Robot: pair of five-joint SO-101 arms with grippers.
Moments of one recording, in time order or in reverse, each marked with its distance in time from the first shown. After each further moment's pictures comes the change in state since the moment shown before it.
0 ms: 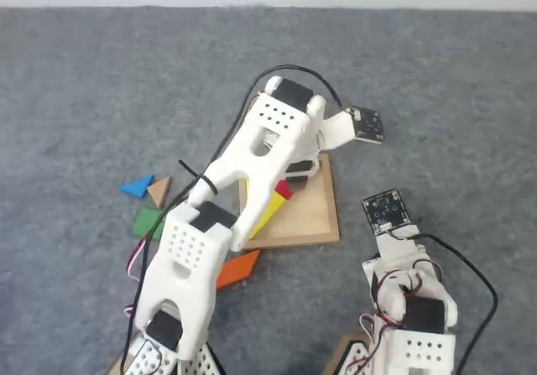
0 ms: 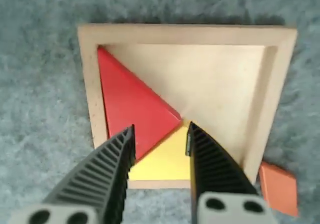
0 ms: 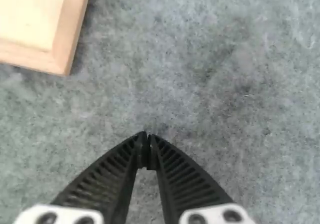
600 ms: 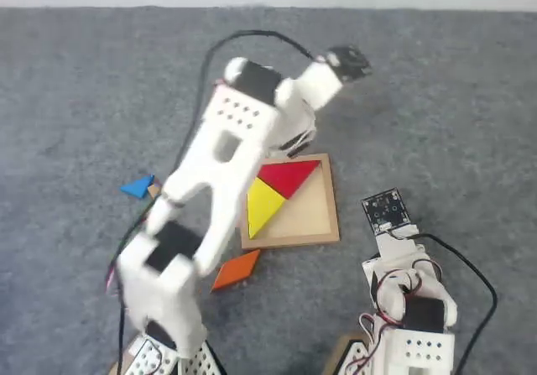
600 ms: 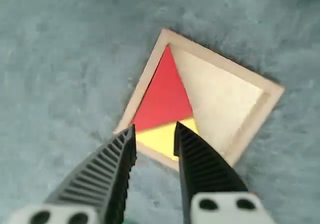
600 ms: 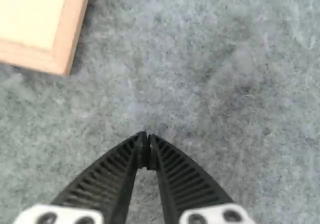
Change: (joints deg) left arm -2.3 -22.0 5.7 0.2 24.6; right arm 0.0 0.0 0.0 0.0 0.0
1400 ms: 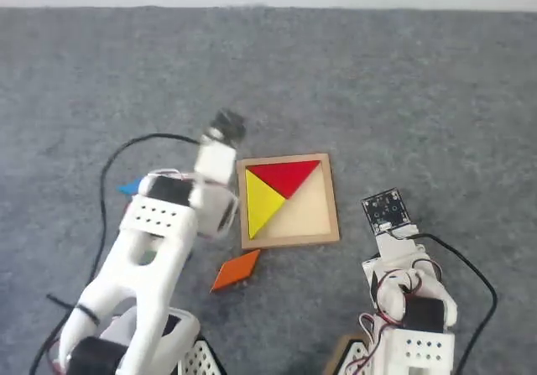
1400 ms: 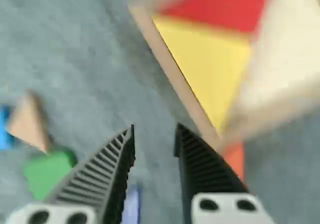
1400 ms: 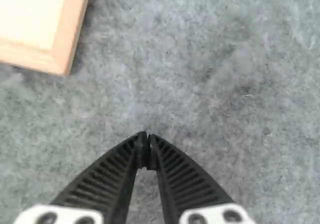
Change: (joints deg) left arm -14.5 -46.4 80.1 -32.8 14.9; right arm 0.0 0.0 0.0 0.0 0.0
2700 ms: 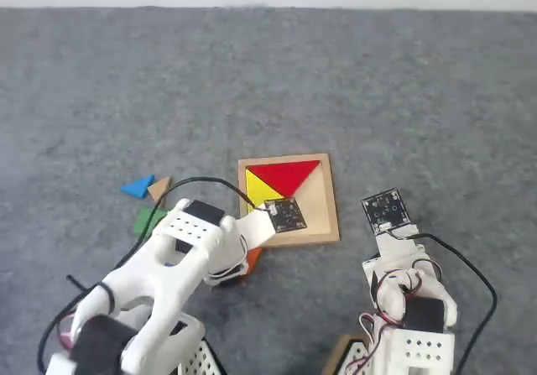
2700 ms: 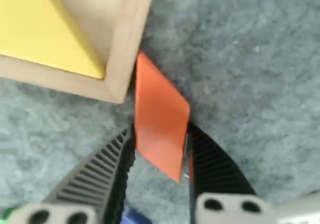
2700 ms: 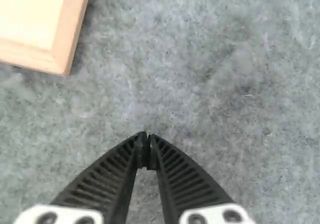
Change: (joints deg) left arm 9.5 8.3 12.0 -2.7 -32.2; right arm 0.0 0.0 0.0 0.0 0.0
